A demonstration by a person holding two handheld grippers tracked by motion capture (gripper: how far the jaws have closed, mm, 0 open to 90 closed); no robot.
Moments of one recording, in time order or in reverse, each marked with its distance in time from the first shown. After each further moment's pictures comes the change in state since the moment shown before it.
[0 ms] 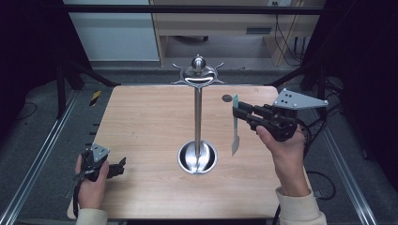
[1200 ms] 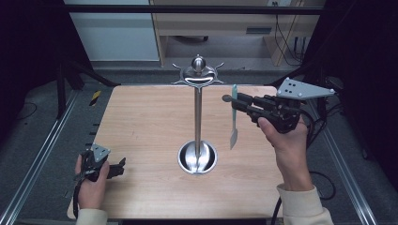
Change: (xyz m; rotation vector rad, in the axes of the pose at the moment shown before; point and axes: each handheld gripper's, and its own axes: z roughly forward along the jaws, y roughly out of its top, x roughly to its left) left arm 0.001 -0.001 0.000 0.008 0.017 0.010; right arm -0.001 0.026 -0.001 -0.033 0.042 -0.019
